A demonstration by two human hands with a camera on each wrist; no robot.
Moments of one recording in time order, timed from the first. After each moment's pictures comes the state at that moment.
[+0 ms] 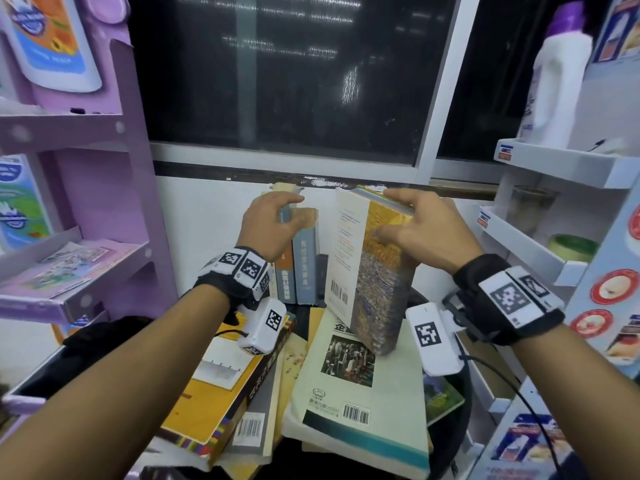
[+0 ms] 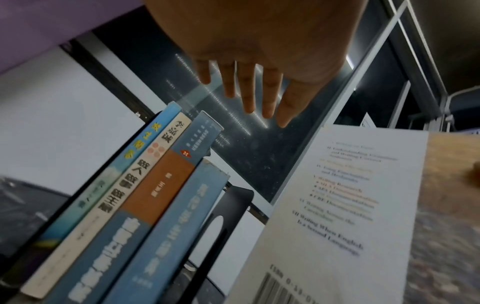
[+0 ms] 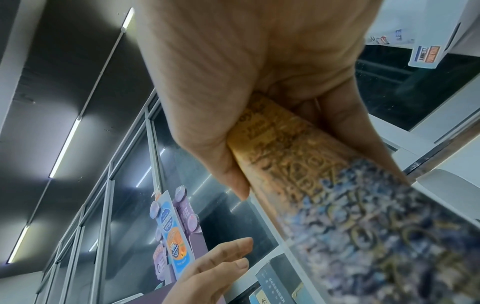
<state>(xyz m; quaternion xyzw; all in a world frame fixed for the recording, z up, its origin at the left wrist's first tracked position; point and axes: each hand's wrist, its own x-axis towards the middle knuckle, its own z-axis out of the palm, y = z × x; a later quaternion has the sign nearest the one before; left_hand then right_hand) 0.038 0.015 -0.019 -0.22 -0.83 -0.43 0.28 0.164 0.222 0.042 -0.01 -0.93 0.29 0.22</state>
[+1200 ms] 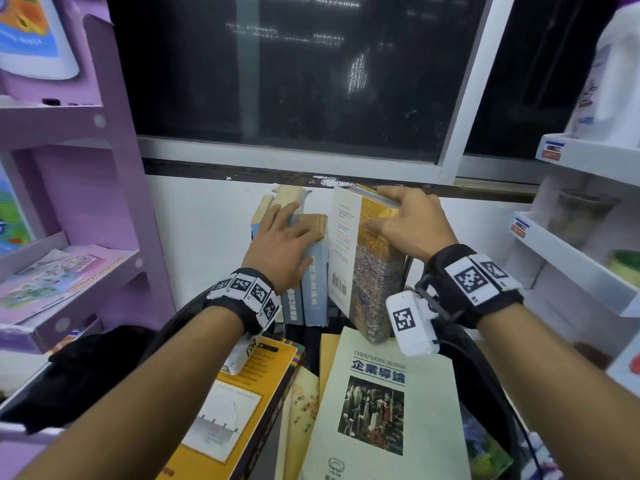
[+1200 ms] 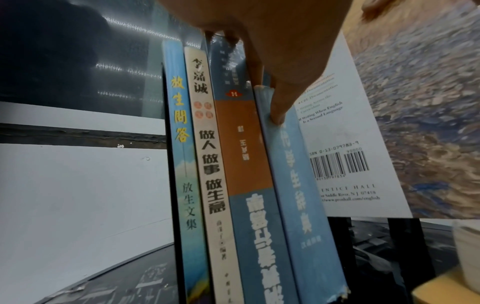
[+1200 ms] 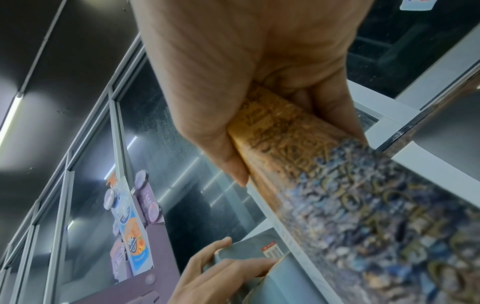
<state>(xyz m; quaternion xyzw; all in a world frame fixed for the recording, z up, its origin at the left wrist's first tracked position) -0.040 0.021 -0.056 -0.32 -0.89 0.00 0.34 0.056 0.210 0.036 -0.05 -0.93 0.30 0.22</state>
